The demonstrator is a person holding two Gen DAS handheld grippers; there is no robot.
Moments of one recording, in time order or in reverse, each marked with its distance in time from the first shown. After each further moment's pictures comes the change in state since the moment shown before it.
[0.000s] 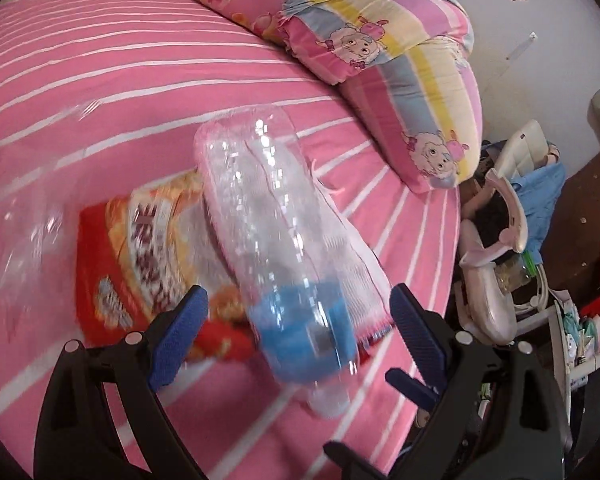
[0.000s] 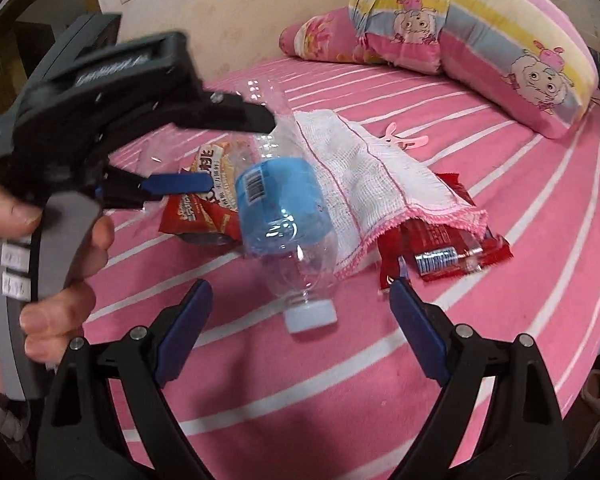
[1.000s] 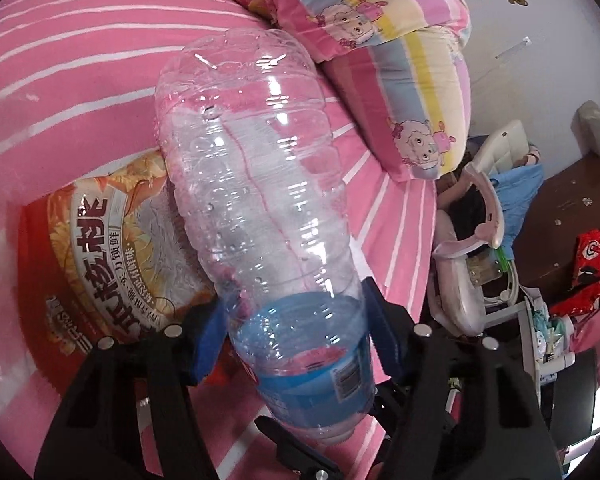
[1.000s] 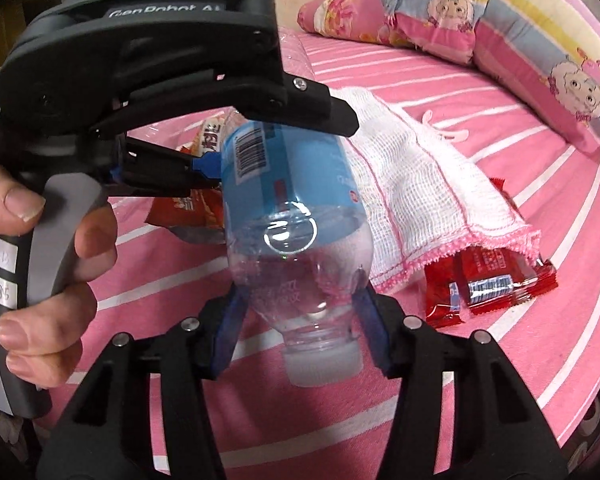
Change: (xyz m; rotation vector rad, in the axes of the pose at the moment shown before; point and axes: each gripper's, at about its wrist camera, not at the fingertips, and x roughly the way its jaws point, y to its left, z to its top) left arm 0.025 0.004 0.004 -0.040 0.084 -0.137; right arm 0.035 0.018 0.006 -0.083 0.069 0.010
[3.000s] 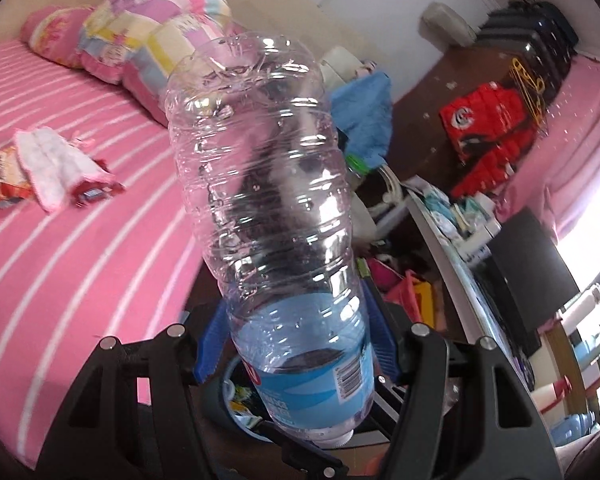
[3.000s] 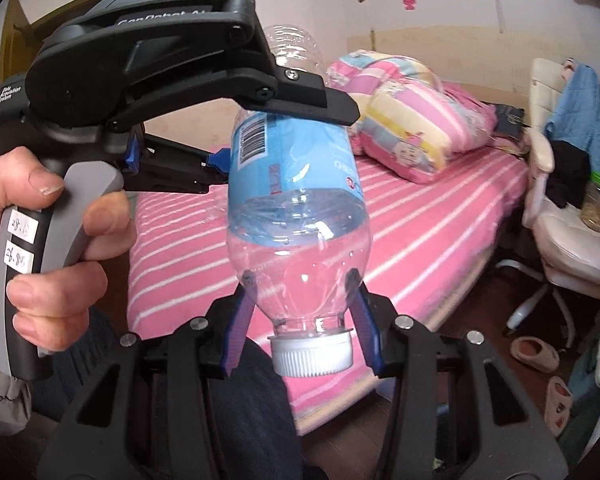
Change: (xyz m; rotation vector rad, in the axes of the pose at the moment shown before) left arm -0.178 -0.287 -0.272 0.380 0.001 -0.250; right arm -0.388 0.050 -0.208 0.071 -0.341 -0.188
